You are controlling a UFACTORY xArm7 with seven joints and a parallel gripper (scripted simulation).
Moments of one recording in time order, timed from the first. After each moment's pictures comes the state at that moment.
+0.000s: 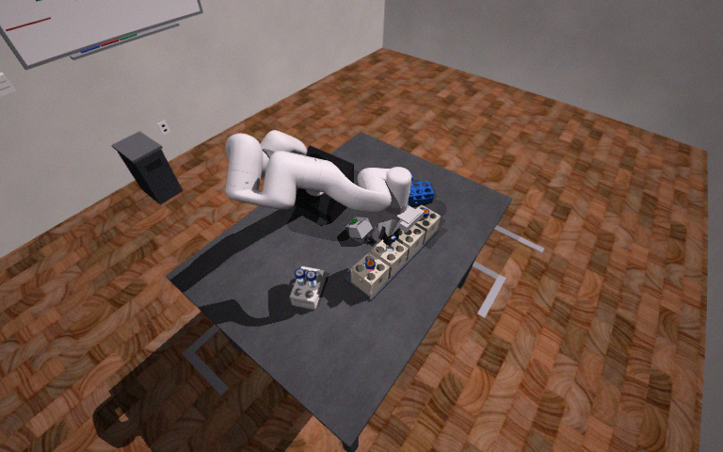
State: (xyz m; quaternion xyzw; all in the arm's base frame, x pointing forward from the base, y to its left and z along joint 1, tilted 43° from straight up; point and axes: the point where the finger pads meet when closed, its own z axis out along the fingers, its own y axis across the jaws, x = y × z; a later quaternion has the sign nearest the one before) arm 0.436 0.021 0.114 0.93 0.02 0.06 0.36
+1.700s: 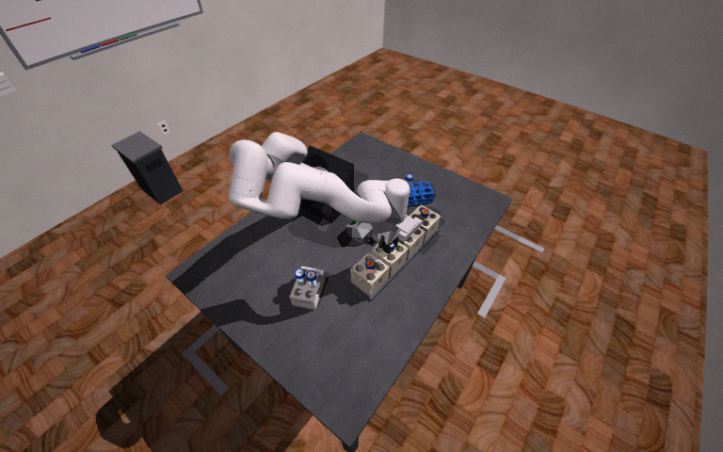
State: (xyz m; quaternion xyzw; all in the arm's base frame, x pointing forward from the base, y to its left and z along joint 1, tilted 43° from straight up) arm 0.441 -0.009 0.082 0.93 0.02 0.06 0.36
